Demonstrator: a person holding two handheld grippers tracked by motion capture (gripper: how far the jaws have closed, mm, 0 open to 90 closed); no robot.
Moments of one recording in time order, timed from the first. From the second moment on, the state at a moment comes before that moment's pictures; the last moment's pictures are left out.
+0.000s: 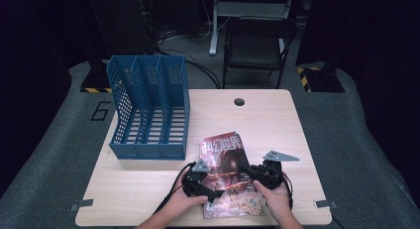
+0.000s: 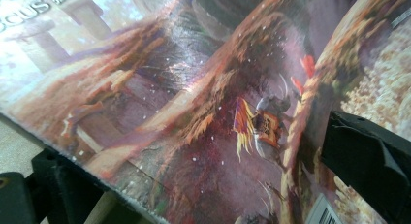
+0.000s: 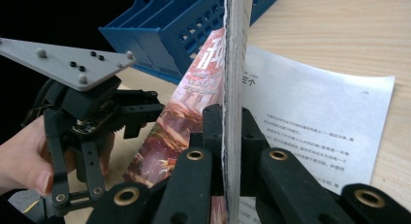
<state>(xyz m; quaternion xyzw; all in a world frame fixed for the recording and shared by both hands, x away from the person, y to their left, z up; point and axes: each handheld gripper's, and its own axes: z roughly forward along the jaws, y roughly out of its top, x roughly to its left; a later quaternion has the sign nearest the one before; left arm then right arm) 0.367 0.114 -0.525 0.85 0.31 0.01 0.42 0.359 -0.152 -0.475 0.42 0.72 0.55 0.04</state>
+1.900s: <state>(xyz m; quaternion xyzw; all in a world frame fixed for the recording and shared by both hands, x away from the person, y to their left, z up) 0.371 0.137 -0.500 0.82 0.37 -0.01 0.44 0.375 -0.162 -0.497 0.48 0.73 0.49 -0.01</state>
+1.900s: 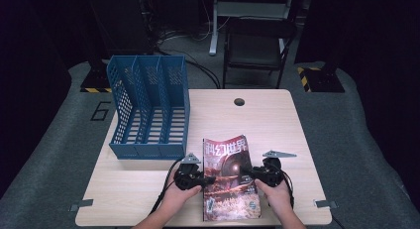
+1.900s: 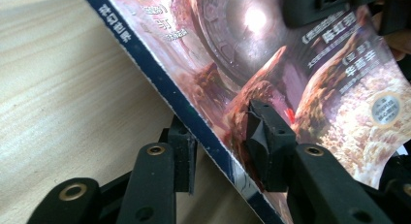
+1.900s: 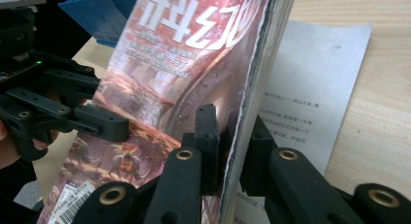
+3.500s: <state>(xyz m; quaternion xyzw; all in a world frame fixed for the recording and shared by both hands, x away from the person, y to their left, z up) 0.365 0.157 -0.453 0.80 0.35 0.02 0.49 0.368 -0.160 -0.466 0.43 0.72 0.54 0.03</state>
